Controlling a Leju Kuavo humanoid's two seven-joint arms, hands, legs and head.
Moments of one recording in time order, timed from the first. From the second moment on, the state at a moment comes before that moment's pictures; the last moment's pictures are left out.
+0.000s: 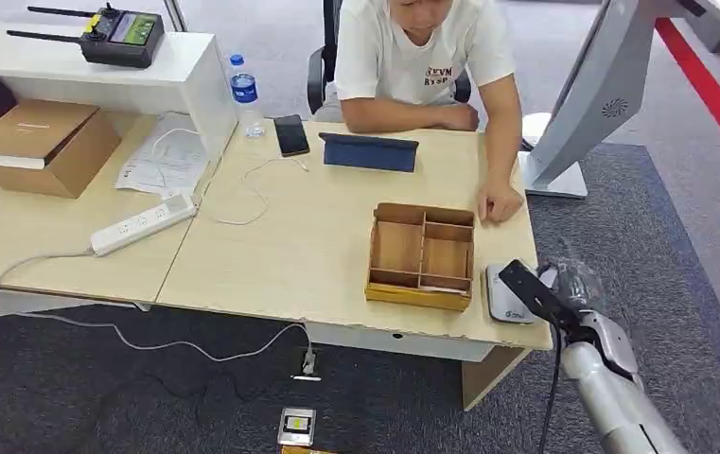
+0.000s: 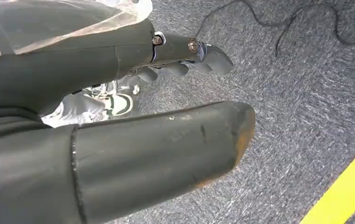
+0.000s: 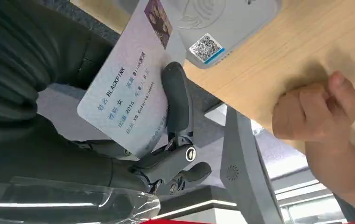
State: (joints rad) left arm -0.13 0.05 0.29 -0.19 -1.30 0.25 -0.09; right arm -0.58 -0.23 0.31 -0.57 0.78 -0.30 -0.26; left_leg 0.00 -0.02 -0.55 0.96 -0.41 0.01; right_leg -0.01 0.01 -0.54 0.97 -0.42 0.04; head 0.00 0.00
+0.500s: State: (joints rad) left arm -0.13 0.04 0.29 -0.19 -1.29 0.27 -0.09; right arm -0.57 -0.17 0.34 -0.55 0.81 -0.28 -0.26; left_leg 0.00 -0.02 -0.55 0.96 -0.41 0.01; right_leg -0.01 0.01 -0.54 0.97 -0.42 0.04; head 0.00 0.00
